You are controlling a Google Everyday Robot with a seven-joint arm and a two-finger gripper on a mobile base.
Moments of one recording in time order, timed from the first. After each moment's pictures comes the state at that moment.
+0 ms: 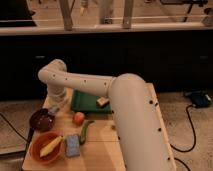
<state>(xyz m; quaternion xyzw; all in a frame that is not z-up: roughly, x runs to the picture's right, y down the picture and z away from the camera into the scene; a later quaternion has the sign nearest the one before) -0.262 0.097 0.815 -0.30 -0.21 -0.36 0.86</state>
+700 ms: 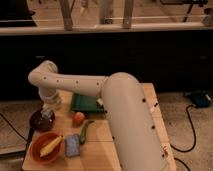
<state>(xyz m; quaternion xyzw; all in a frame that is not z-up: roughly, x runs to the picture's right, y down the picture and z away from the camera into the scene) -0.299 0.108 0.799 -0.27 -0.24 -0.43 0.83</state>
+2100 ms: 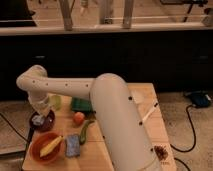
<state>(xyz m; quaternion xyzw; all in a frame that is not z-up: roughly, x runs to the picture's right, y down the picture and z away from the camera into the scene) -0.341 0.135 0.788 -0.28 -0.28 -0.49 0.78</state>
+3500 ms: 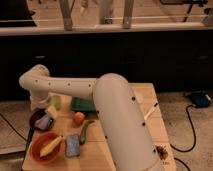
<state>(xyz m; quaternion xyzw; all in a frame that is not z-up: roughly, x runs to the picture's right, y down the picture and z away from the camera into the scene) -0.335 0.133 0.788 -0.28 -0.28 -0.49 0.78</state>
